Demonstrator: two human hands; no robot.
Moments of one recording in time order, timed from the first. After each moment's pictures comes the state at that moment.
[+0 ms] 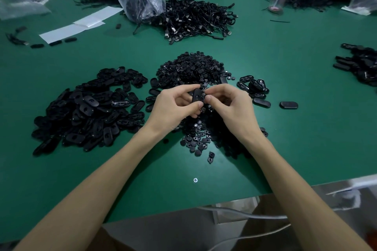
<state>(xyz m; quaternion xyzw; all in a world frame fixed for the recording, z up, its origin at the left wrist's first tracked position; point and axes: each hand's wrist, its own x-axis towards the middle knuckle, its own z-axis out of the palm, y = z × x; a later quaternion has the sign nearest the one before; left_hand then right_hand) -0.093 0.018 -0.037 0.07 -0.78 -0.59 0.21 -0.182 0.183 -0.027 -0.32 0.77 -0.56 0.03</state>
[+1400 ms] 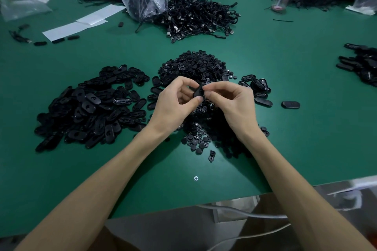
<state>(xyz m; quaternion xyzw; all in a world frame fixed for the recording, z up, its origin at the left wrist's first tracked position) -0.087 0.028 -0.027 0.10 -0.82 -0.51 0.25 -0.186 0.173 -0.032 -0.31 0.67 -0.67 0.06</state>
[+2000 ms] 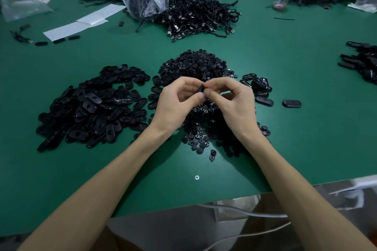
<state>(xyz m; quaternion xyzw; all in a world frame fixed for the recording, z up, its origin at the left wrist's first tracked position) -0.088 0.033 -0.025 0.09 -0.76 -0.59 0.25 -0.178 0.173 -0.030 -0.33 0.70 -0.63 0.00</state>
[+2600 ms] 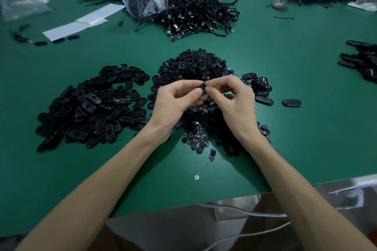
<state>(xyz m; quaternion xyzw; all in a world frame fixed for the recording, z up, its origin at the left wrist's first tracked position) -0.089 0.033 -0.026 0.11 -0.67 -0.70 0.23 -0.178 0.173 -0.030 -0.32 0.72 -0.61 -0.04</state>
